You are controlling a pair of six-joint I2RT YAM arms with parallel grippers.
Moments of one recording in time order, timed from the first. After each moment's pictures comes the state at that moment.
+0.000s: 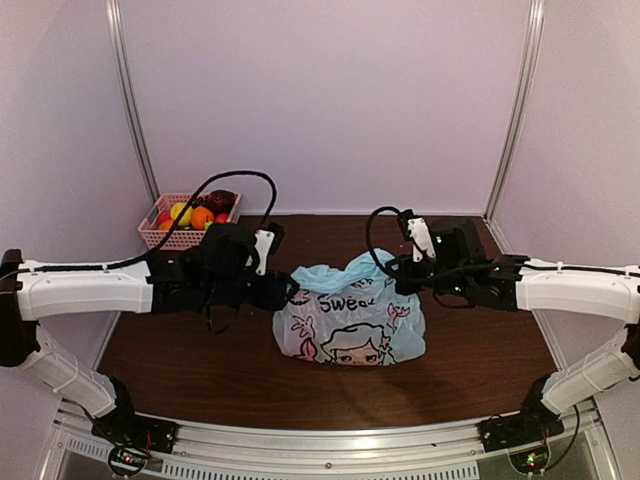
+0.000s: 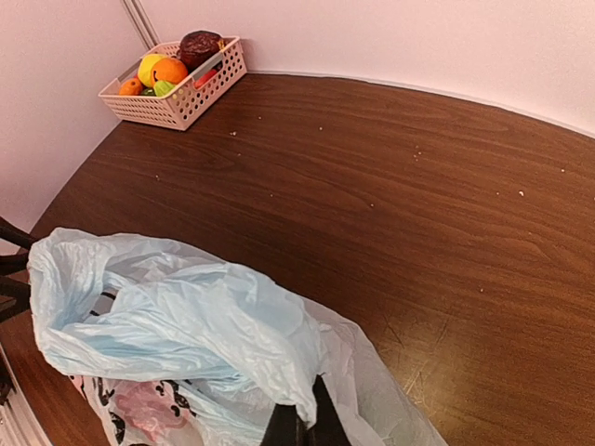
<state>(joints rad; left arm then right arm) -0.96 1.39 0.92 -0.15 -0.17 -0.43 0.78 1.31 0.86 -0.06 0.15 0.35</state>
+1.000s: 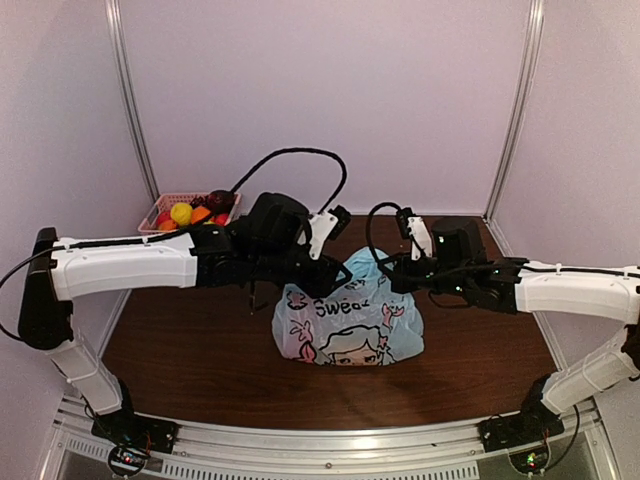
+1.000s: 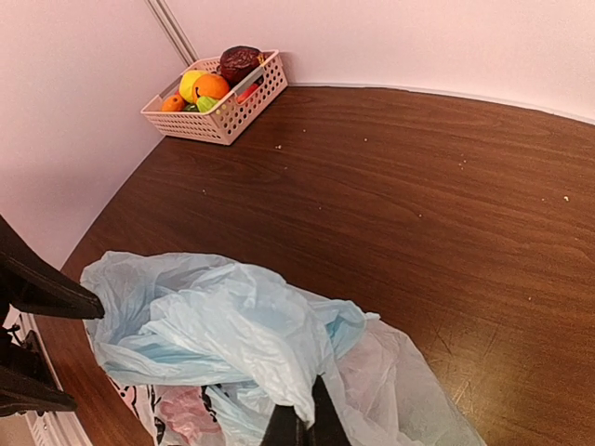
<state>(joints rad) -1.04 1.64 1.33 -0.26 -0.03 -0.18 0.78 1.31 0.84 0.04 0.04 0.41</state>
